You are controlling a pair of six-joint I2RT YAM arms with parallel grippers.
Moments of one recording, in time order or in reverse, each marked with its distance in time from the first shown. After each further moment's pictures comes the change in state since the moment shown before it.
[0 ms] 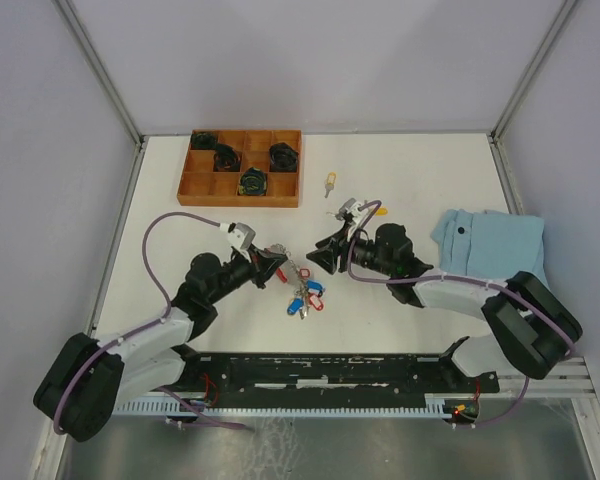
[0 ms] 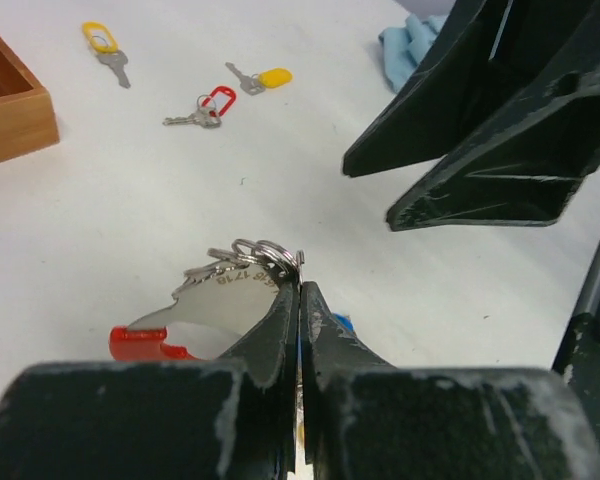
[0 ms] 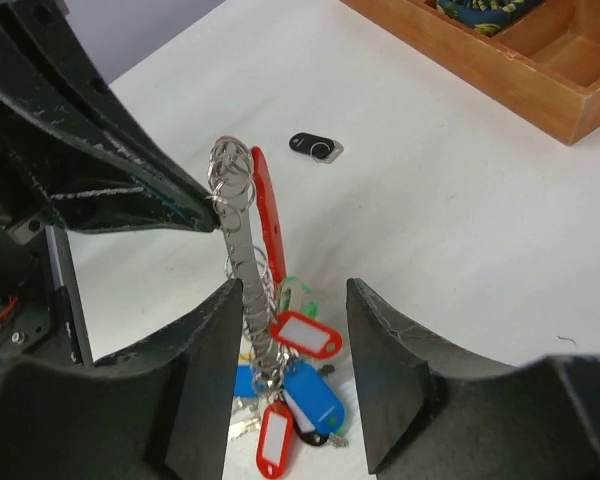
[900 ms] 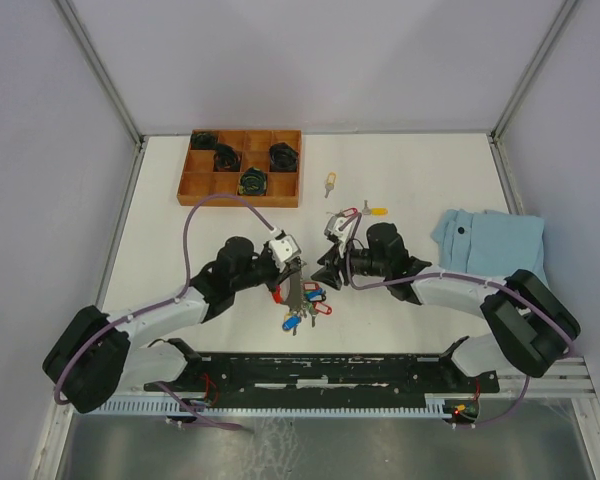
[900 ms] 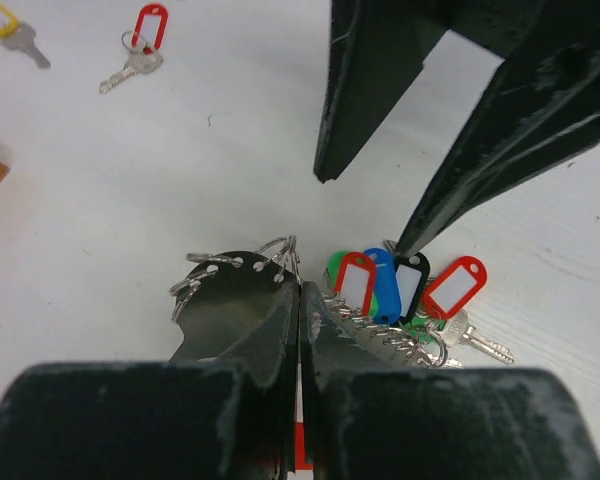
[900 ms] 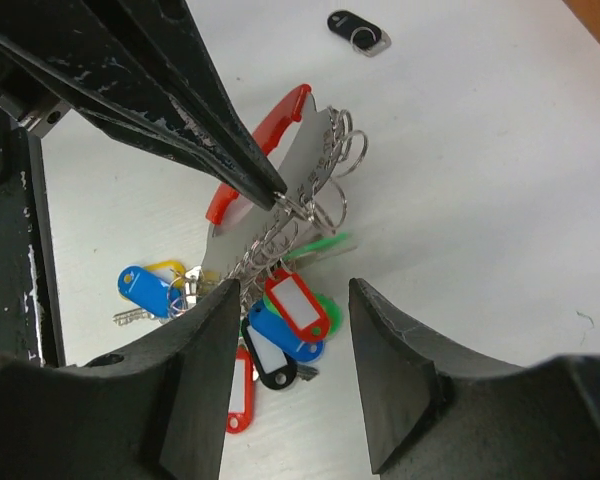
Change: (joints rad) left arm -0.144 0.161 0.254 -0.451 -0.011 0.510; right arm -0.011 -0.034 0.051 -0.359 -0.149 -0.335
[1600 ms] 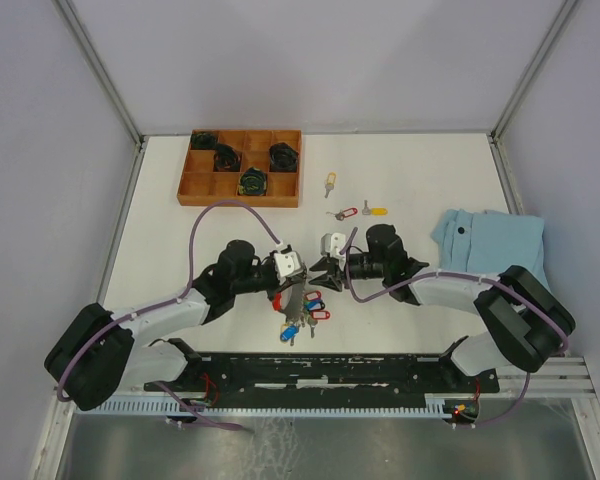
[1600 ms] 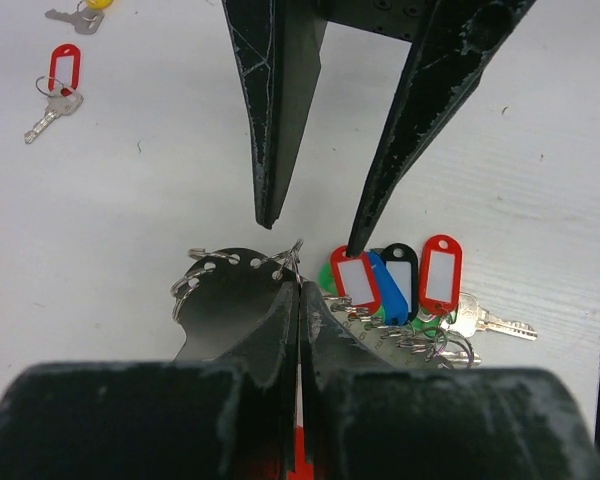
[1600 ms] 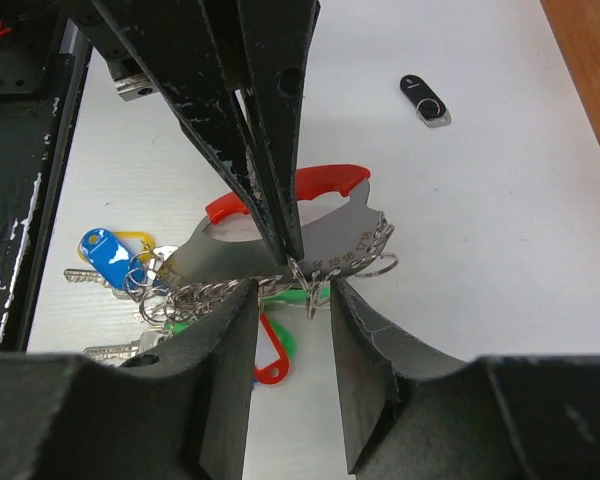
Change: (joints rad) left arm 0.000 -0.008 -0.040 0.013 0.187 0.169; right arm 0.000 0.045 -0.033 0.129 -0.218 -0.303
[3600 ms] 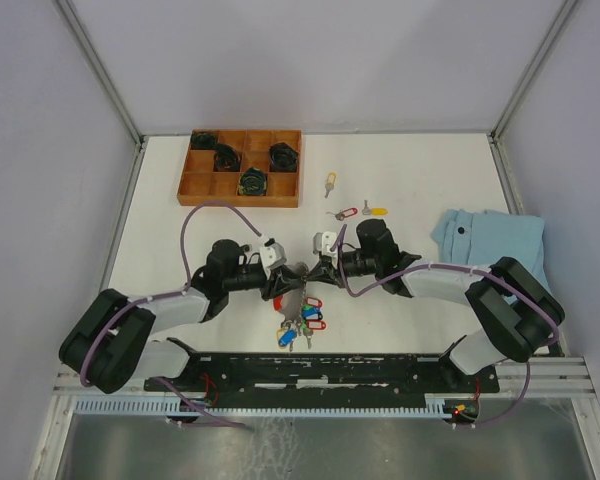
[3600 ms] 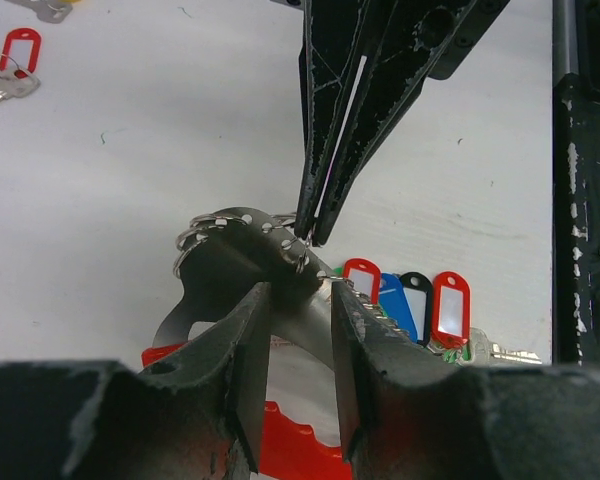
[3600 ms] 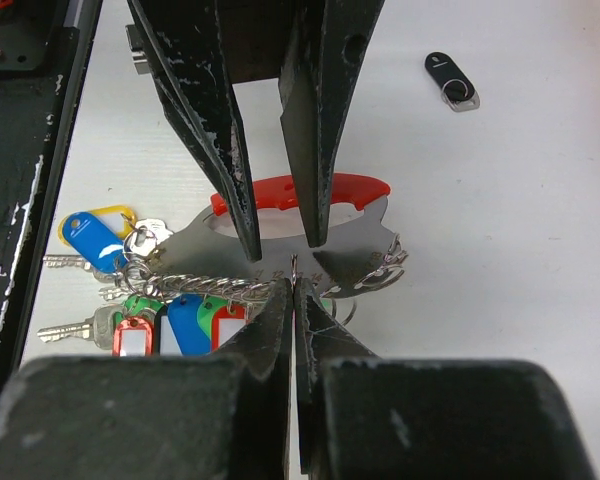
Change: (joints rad) left arm 0.157 0.106 -0.095 0.286 0.255 -0.173; right arm 0.006 0.067 0.090 -0.132 -0.026 -0.058
